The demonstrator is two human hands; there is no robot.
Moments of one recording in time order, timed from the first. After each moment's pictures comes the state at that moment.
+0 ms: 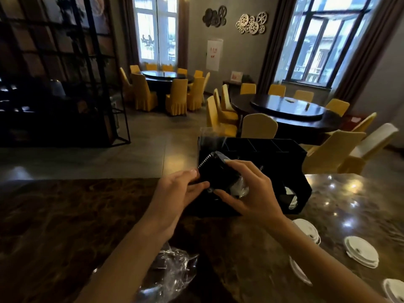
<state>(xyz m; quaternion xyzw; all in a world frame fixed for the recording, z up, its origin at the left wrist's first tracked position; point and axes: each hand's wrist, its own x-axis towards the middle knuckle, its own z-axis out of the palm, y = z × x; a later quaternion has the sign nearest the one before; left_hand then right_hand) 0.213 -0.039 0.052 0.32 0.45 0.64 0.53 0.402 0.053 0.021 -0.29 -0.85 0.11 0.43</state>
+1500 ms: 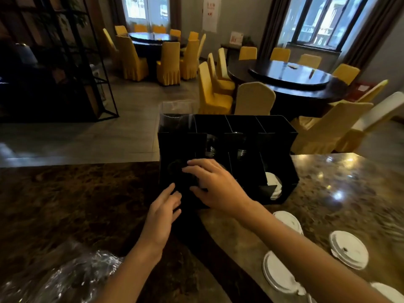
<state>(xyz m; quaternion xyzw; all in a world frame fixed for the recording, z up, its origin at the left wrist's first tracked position) 0.286 0.049 -0.062 0.29 0.58 0.57 0.51 0.426 0.164 -0.042 -0.27 -0.93 0.08 0.23</state>
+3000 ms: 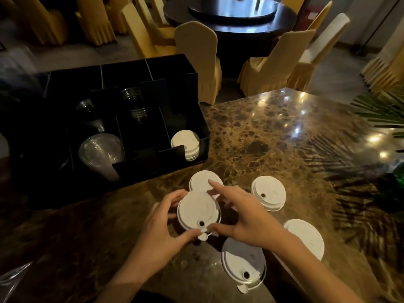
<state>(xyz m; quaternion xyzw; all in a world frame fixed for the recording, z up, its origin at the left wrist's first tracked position) 0.483 0.074 -0.141 0.62 0.62 0.30 0.37 0.717 0.121 -0.139 -0.42 -0.83 0.30 0.23</state>
